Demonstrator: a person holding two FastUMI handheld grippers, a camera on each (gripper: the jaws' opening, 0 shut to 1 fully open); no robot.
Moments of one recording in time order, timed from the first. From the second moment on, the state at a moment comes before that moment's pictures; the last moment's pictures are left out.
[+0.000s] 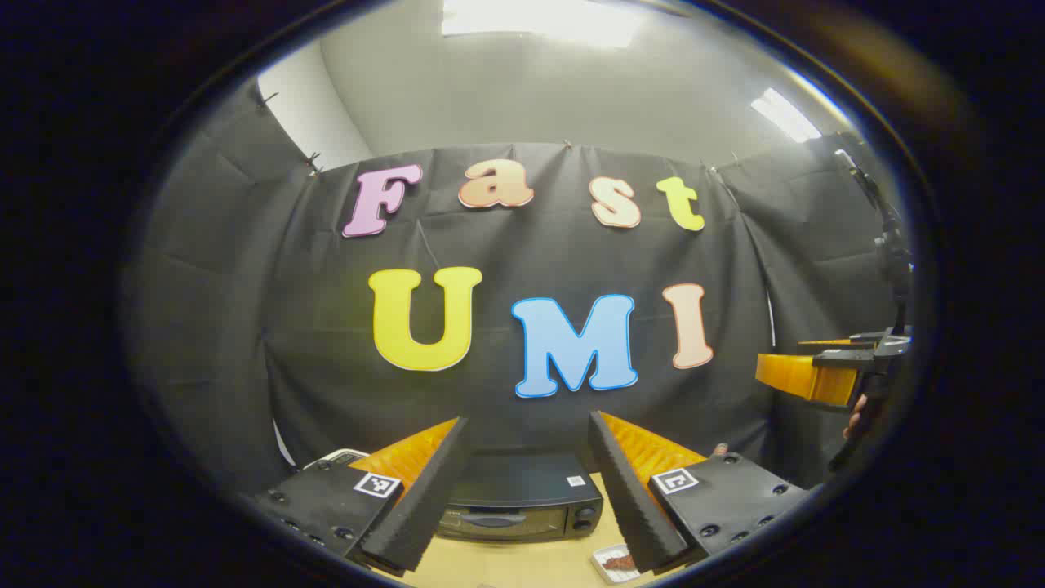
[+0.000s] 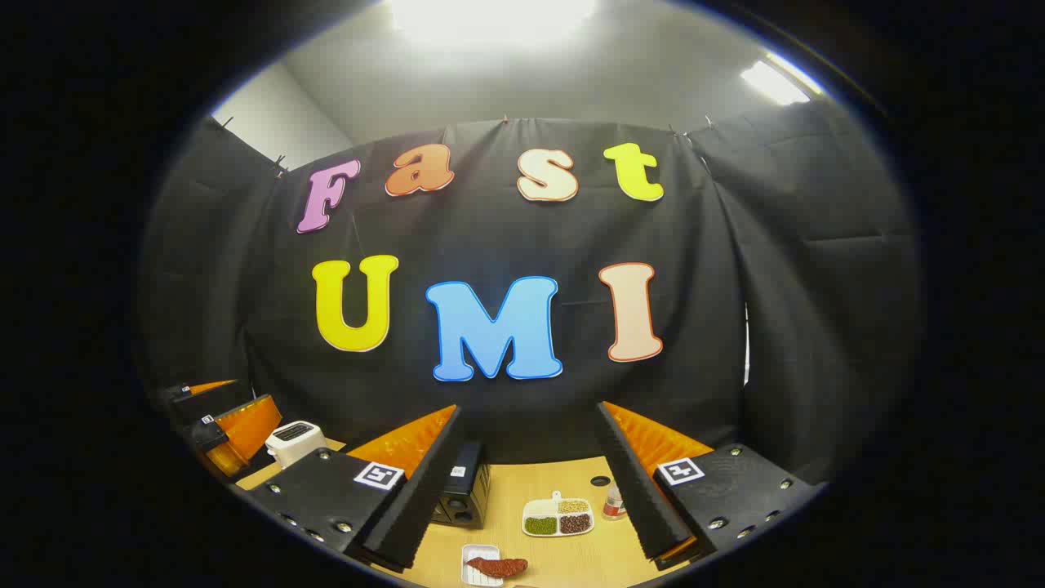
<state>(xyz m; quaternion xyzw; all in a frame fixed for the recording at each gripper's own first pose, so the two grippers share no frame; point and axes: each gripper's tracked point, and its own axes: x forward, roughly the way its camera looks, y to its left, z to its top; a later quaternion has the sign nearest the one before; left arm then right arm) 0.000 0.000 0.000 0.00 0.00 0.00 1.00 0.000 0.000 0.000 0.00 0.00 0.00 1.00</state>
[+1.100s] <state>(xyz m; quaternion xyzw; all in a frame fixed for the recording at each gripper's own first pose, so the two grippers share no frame) 0.039 -0.004 -0.067 -0.01 0.06 -0.01 1.00 0.003 0.001 -0.023 -0.01 0.02 0.00 1.00</state>
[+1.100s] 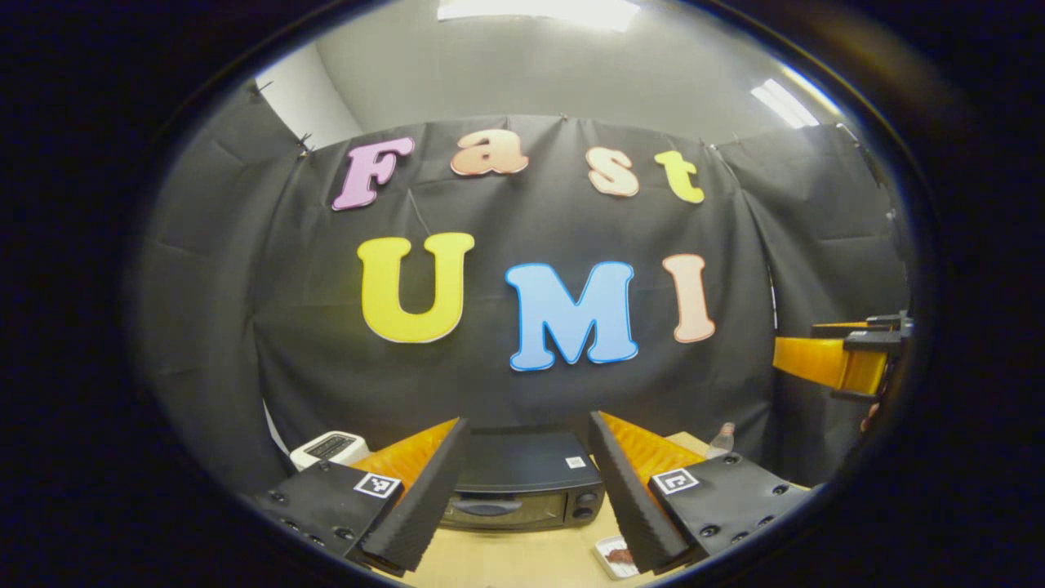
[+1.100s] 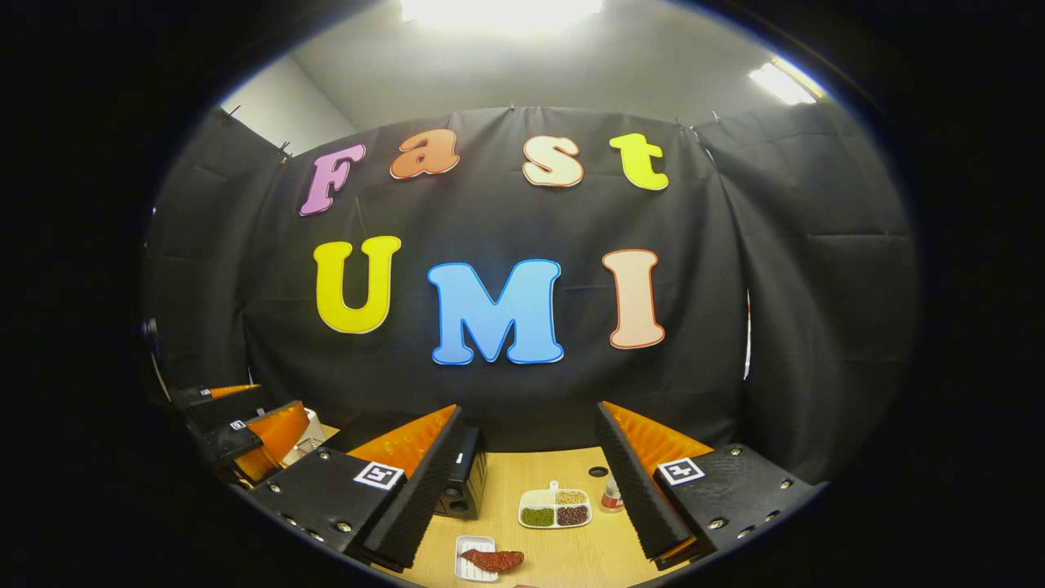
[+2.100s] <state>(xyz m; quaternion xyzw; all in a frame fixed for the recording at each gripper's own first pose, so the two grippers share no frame) 0.167 0.052 -0.320 -0.01 0.27 0.02 0.96 0.020 -0.051 -0.054 -0.02 0.06 -0.06 1.00</state>
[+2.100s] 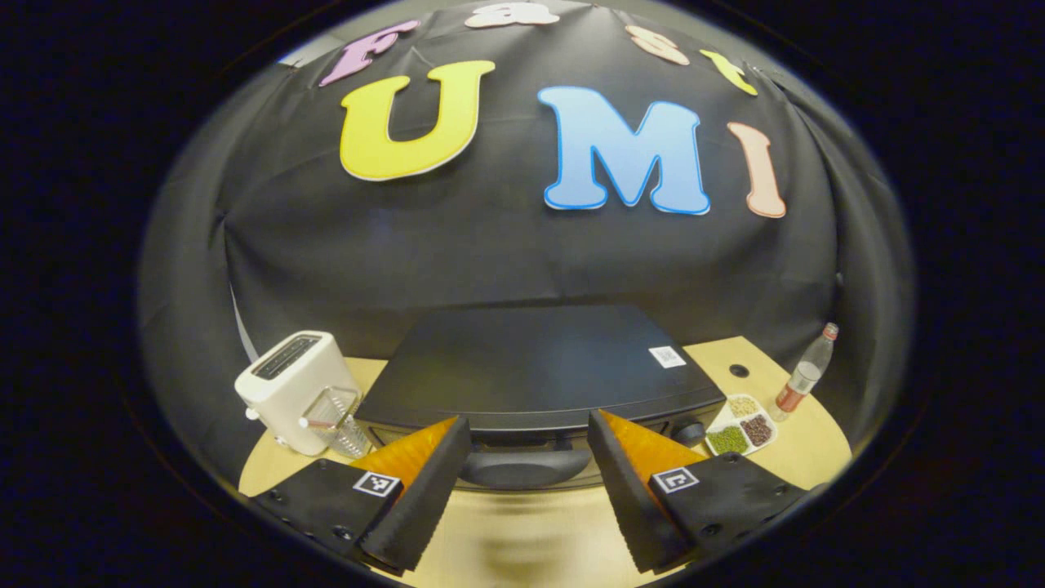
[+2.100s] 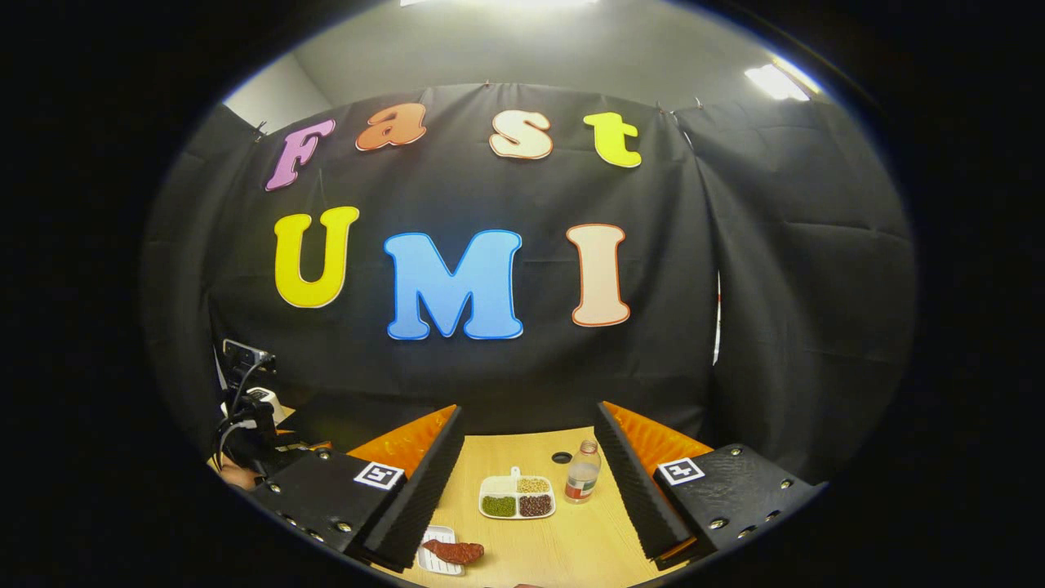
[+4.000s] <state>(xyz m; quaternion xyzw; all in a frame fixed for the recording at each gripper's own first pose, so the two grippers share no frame) 0.020 0.046 -0.449 0.02 0.39 0.00 0.92 -0.020 -0.018 -0.055 -0.04 0.08 -0.03 1.00</state>
